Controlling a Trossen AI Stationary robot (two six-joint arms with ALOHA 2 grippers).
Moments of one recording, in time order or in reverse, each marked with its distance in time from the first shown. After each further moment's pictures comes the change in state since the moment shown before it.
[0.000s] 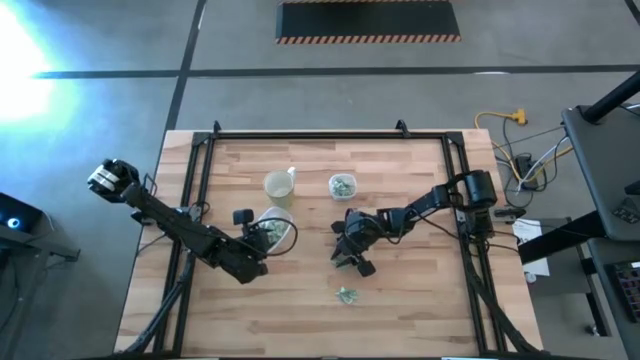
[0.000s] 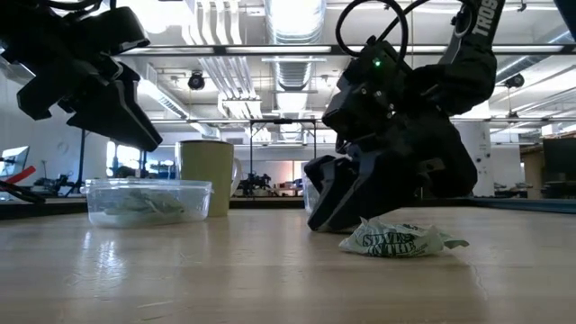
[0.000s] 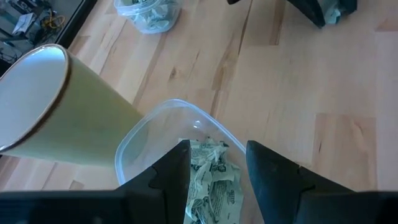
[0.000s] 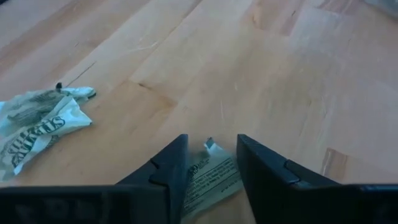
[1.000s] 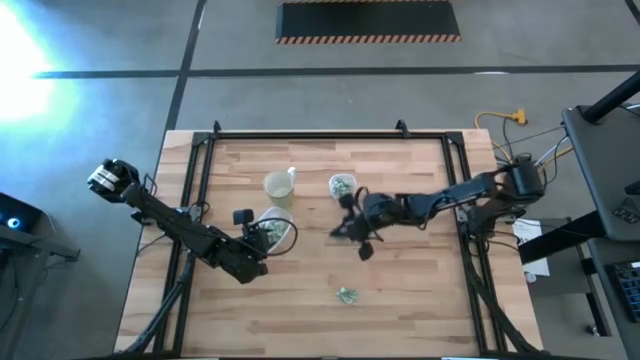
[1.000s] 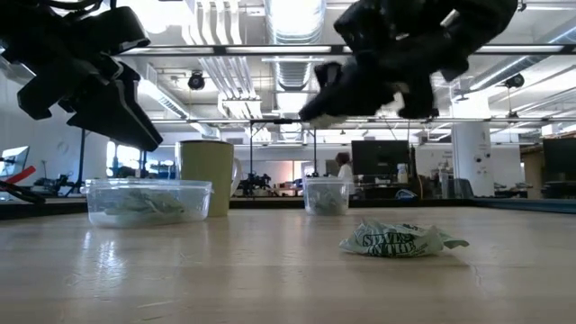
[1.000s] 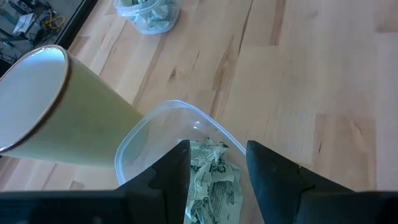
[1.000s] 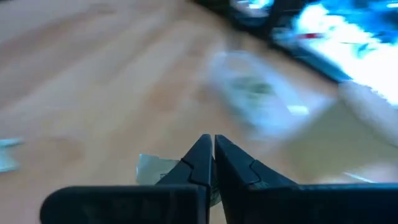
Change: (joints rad) left arm 0.000 0.000 0.001 0.001 0.000 0.000; right arm -0.013 -0.347 -0.002 -0.151 0.256 -0.225
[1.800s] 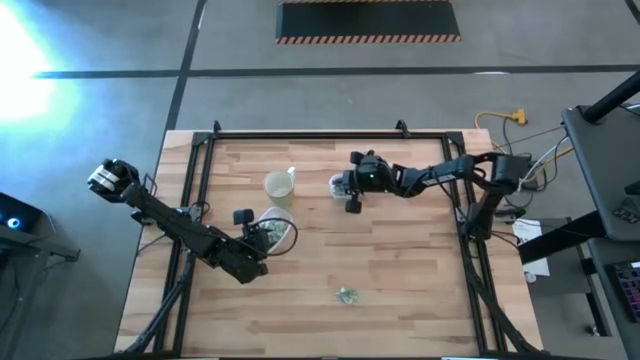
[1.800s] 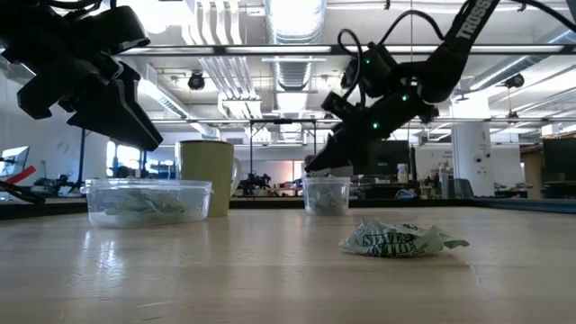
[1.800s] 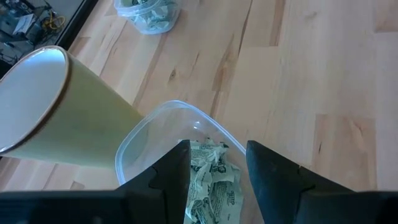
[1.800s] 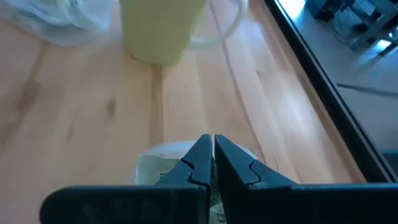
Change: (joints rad) left arm 0.000 0.000 0.001 0.000 0.000 0.004; right arm -0.367 0.128 -0.005 0.101 0.135 0.111
